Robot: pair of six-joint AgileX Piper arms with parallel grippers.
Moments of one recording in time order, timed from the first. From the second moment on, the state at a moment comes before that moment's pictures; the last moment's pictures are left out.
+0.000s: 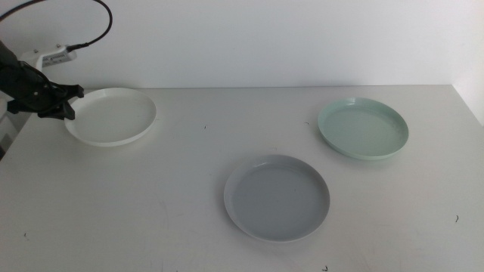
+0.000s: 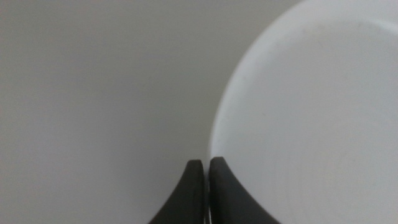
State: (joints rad) left arm 0.28 2.40 -2.07 -0.38 0.89 0.32; right arm -0.01 -0.01 0.03 0.10 0.19 -0.18
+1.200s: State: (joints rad) left arm -0.15 1.48 -1.21 -0.48 0.78 0.18; right arm -0.01 -0.01 0.03 0.10 0.19 -0.18
